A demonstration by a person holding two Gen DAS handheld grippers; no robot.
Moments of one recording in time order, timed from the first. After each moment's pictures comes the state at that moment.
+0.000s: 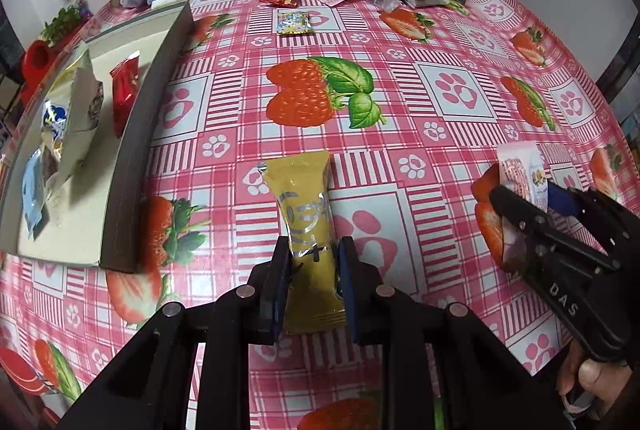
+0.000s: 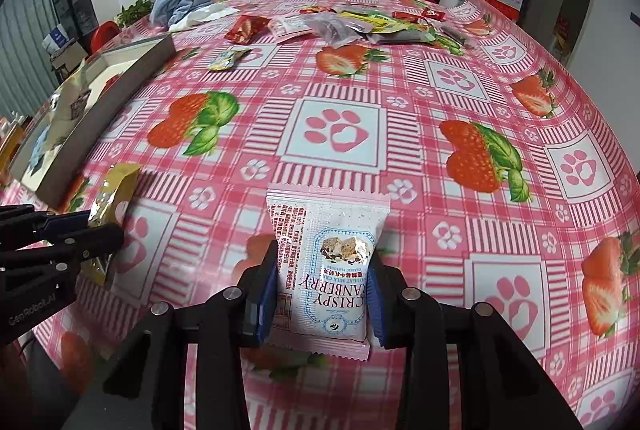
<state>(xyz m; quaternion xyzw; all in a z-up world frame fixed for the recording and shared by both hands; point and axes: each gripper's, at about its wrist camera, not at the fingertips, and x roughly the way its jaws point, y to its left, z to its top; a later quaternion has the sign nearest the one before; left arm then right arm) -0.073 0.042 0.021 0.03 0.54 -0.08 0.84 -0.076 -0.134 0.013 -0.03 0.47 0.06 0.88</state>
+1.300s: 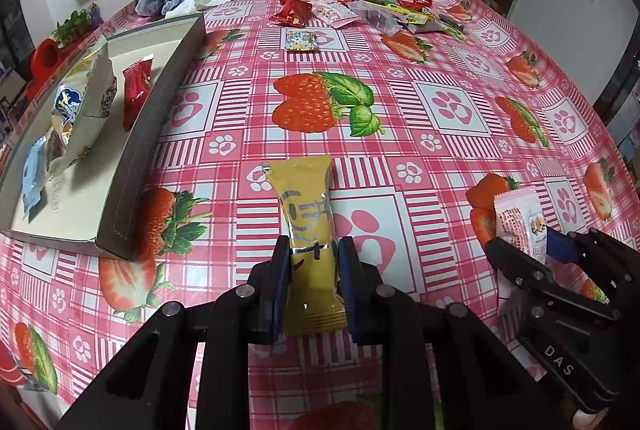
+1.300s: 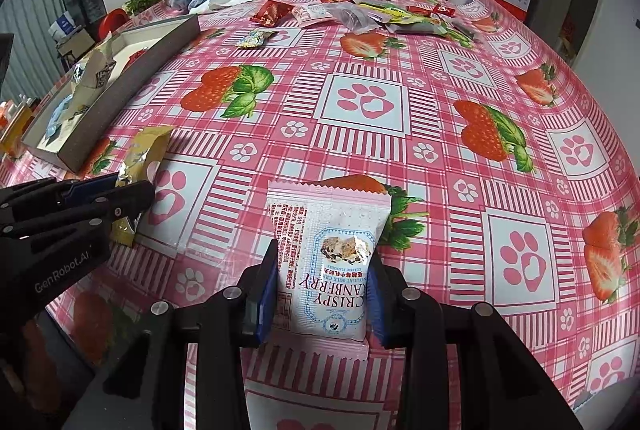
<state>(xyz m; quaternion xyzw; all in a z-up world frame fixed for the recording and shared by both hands) -0.089 0.049 0.018 0.01 0.49 -0.08 0.87 -0.105 -0.118 0.013 -0.03 0.48 0.07 0.87</state>
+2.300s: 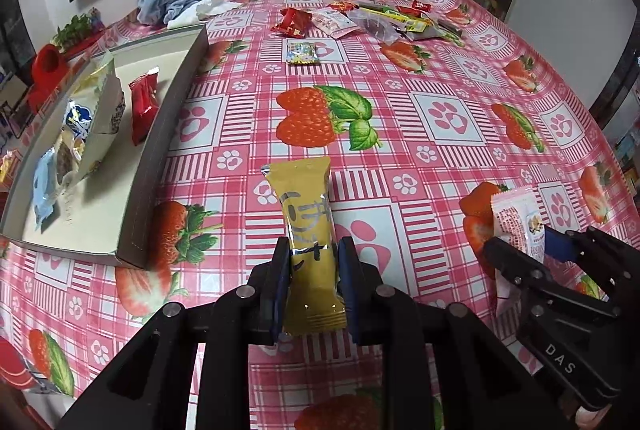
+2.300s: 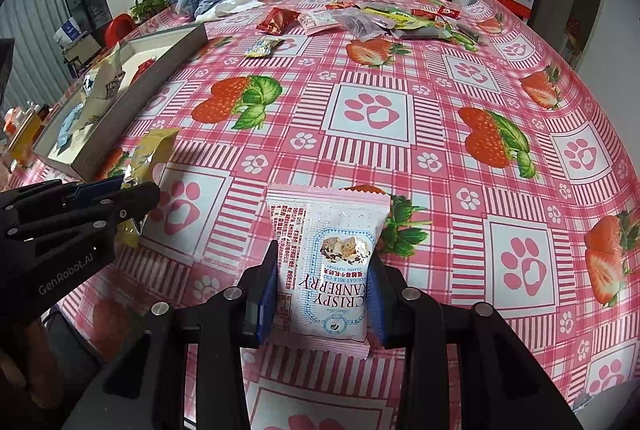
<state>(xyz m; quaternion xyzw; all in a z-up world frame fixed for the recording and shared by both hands) -0.088 0.052 0.034 0.01 0.49 -0.08 0.87 -0.103 -0.117 0.026 -0.02 0.48 0.08 0.87</state>
